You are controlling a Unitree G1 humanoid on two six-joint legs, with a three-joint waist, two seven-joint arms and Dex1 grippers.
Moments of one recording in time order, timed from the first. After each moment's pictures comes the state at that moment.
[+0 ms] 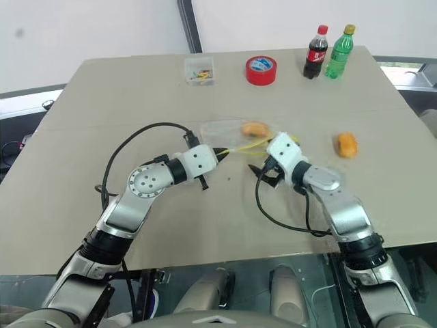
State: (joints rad) left arm -0.43 0.48 -0.26 -0.10 0.19 0.09 -0.66; right arm -0.39 -0.43 0.17 -0.27 0.10 0.51 0.60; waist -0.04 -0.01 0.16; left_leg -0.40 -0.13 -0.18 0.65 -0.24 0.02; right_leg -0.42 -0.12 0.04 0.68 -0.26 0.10
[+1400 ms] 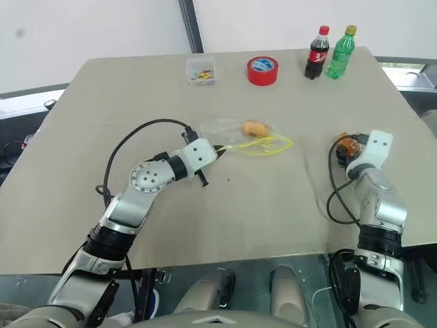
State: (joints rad) left arm -0.46 0.47 -0.24 -0.07 0.18 0.18 -0.65; right arm -0.46 -0.31 -0.42 0.18 0.29 0.60 0.08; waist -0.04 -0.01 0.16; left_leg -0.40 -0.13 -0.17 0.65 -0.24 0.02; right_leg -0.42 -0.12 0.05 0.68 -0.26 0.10
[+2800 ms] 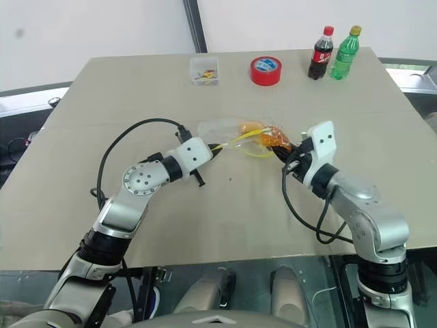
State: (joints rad) left arm -0.43 0.48 -0.21 -0.14 0.17 0.20 -0.65; right arm -0.30 -0.38 -0.07 -0.53 0.52 0.85 0.42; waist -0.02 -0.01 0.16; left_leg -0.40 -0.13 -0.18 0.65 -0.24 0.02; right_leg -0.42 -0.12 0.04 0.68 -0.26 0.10
